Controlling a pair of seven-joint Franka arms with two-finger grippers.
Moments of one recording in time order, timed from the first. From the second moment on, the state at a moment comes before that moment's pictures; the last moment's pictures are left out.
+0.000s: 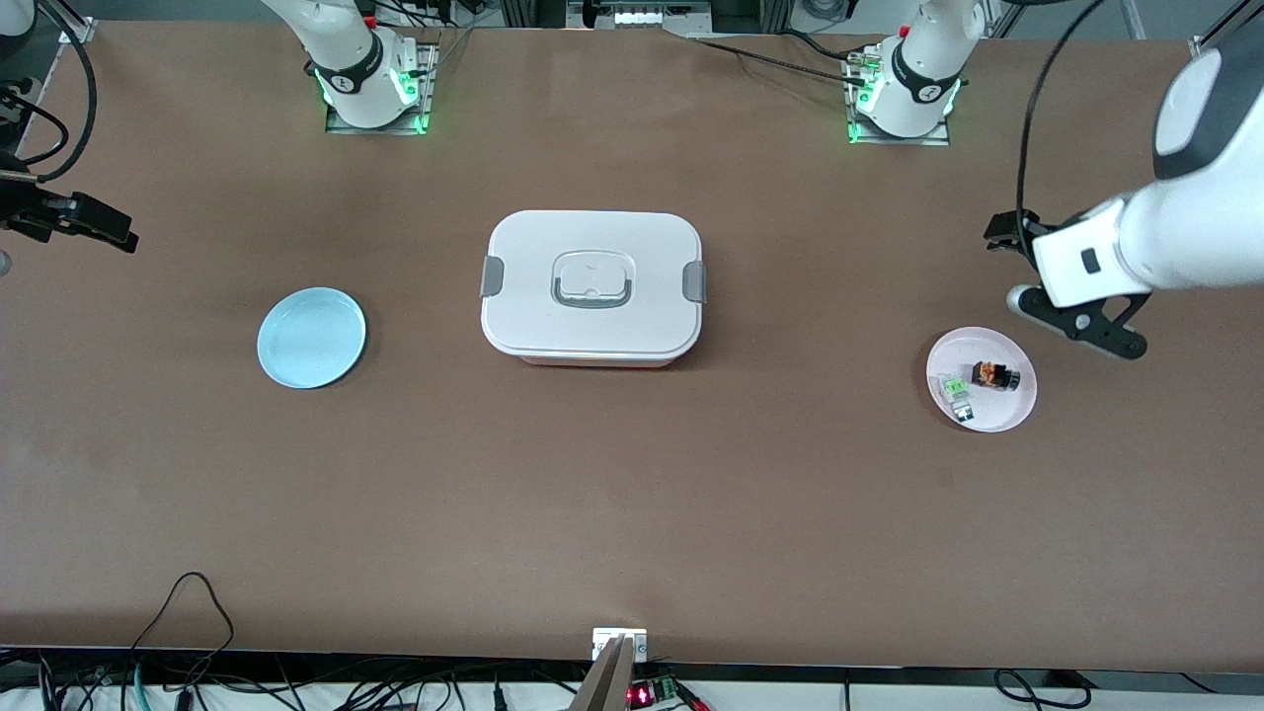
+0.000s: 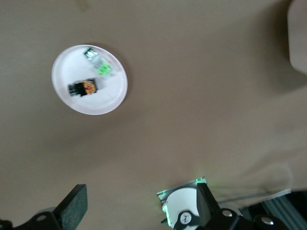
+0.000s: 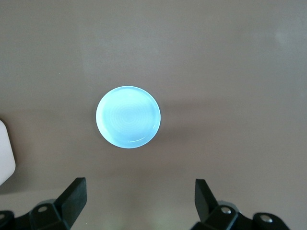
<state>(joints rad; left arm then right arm) 0.26 0.26 -0.48 -1.38 0.14 1.28 0.13 -0.04 0.00 -0.05 -1.67 -0.07 1.60 0.01</state>
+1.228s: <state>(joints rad) -0.07 -0.06 -0.02 -1.76 0.04 1.69 0.00 -0.04 0.00 -0.05 -1.65 -0.07 1.59 0.00</state>
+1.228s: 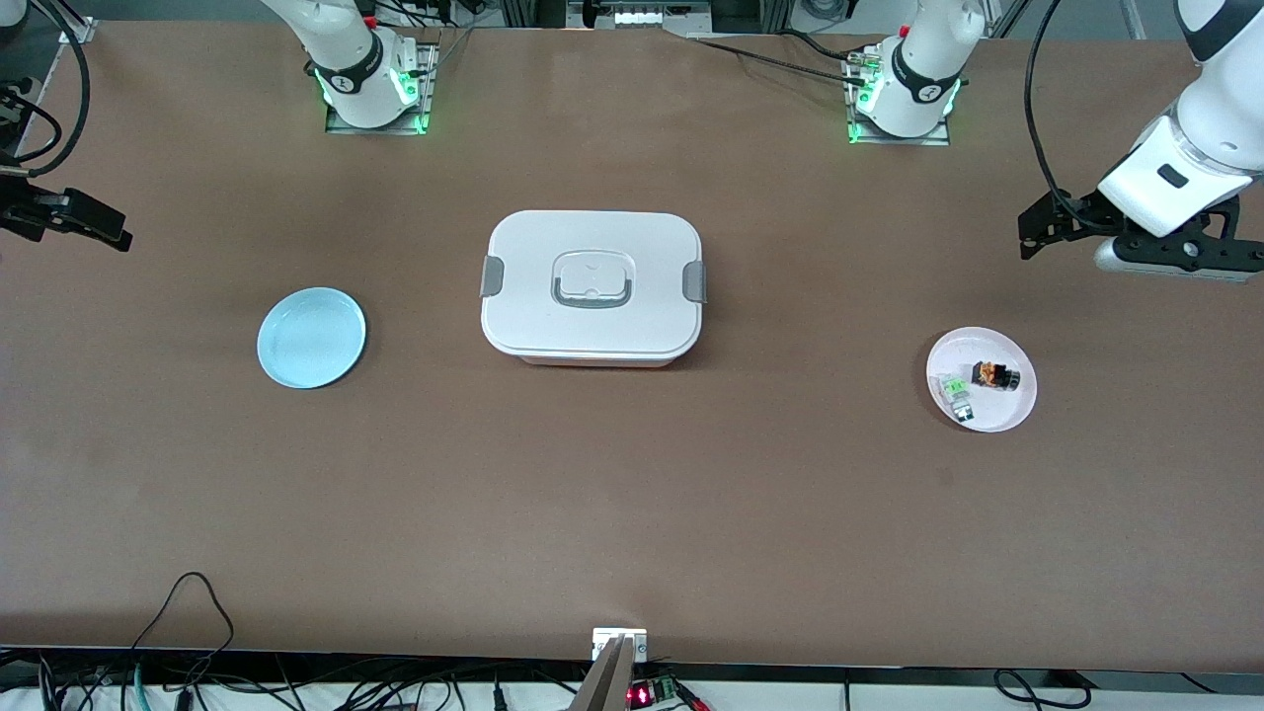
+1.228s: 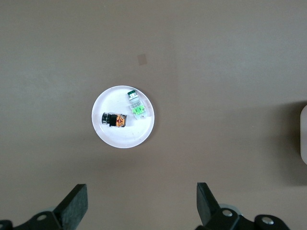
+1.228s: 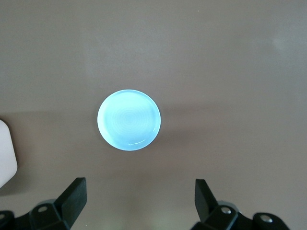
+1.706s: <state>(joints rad) -0.07 -0.06 -0.02 -1.76 0.04 1.69 0.00 -0.04 0.00 -0.05 -1.64 -0.07 1.59 0.00</state>
